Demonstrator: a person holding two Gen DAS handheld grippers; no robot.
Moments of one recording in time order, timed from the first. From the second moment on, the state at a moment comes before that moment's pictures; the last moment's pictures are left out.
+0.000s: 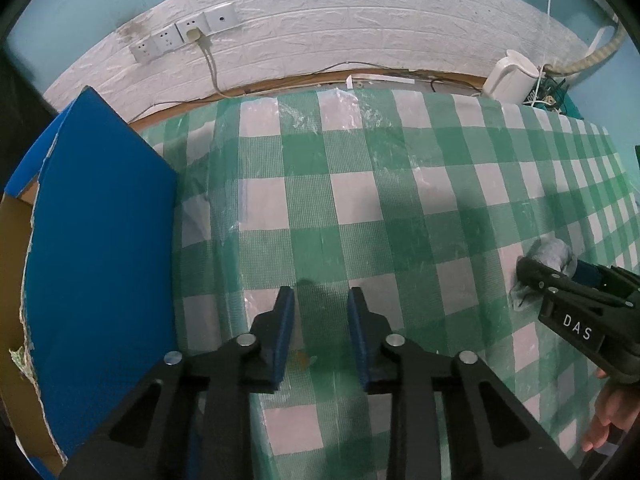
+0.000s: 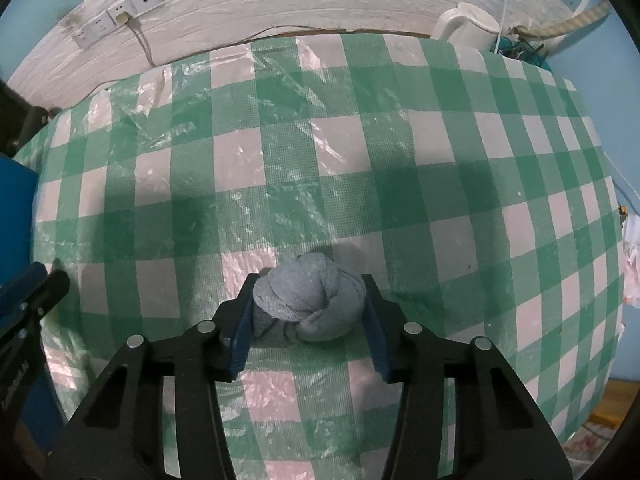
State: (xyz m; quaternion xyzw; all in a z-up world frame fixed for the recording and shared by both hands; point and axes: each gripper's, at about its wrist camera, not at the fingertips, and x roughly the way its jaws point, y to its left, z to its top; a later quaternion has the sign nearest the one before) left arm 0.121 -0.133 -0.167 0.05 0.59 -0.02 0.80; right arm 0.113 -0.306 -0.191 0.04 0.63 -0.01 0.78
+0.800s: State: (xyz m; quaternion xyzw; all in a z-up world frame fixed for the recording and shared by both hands) left arm 0.090 -0.133 -0.119 0.08 0.56 -0.05 0.83; right arm 0.087 -0.280 -0.132 0.01 0.60 0.03 0.80
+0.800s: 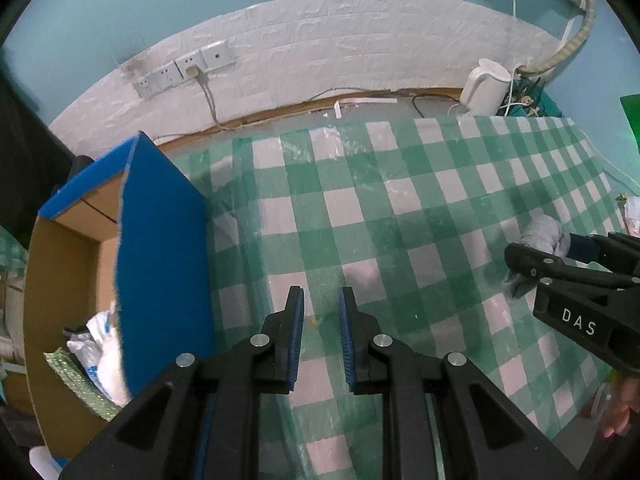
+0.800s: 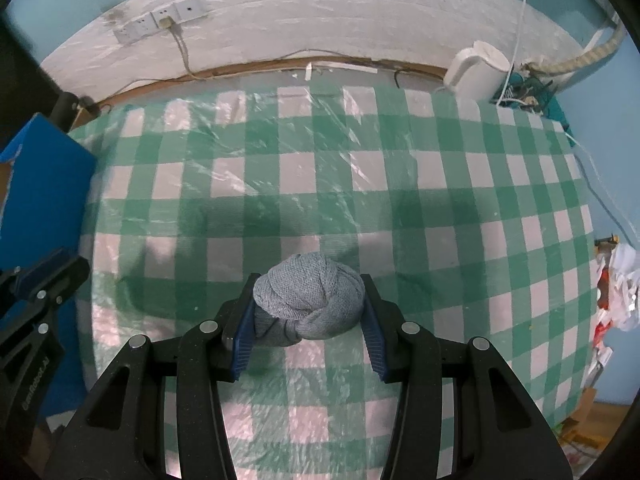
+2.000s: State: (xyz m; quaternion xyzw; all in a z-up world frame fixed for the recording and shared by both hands) left arm 0.032 -0.060 -0.040 0.07 0.49 -0.04 0.87; right arm 0.048 -0.189 -0.039 -0.06 0.53 0.13 0.83
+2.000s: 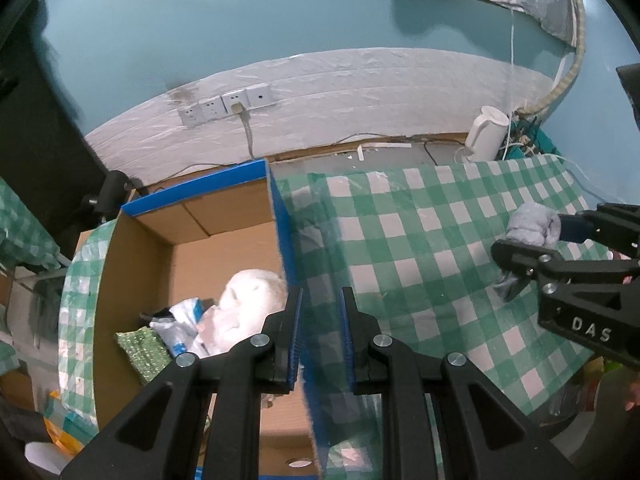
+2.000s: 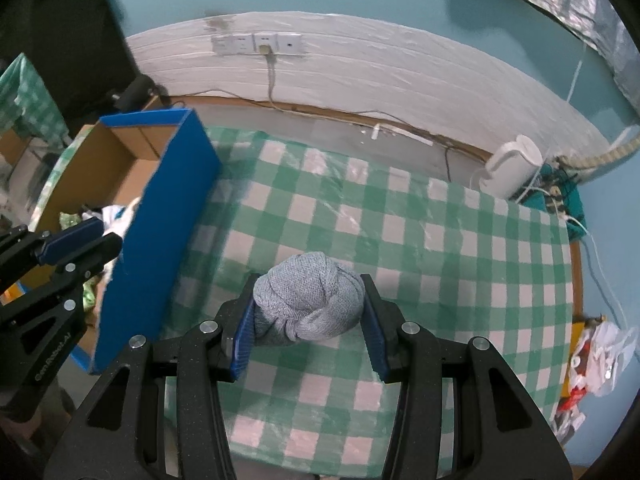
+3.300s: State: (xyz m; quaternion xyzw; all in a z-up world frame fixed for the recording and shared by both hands) left arm 0.009 0.061 -0.035 0.01 0.49 0.05 0.87; right arm 0.045 -0.037 -0.027 -0.13 0.51 0.24 0.81
